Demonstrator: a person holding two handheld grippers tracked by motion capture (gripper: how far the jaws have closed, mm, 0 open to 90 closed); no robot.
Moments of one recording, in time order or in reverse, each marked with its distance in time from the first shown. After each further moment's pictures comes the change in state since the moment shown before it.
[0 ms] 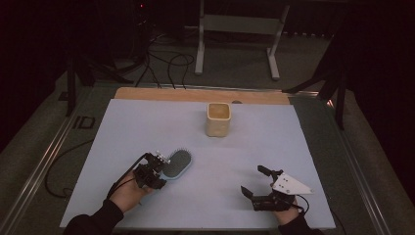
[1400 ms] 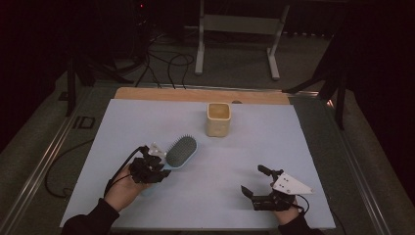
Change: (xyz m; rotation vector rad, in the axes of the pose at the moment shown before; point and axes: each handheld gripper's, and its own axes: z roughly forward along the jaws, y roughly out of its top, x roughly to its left) left arm 0.000 0.003 -0.038 -0.253 -0.050 0.058; right arm -0.001 0.000 0.000 -0.005 -0.003 -0.003
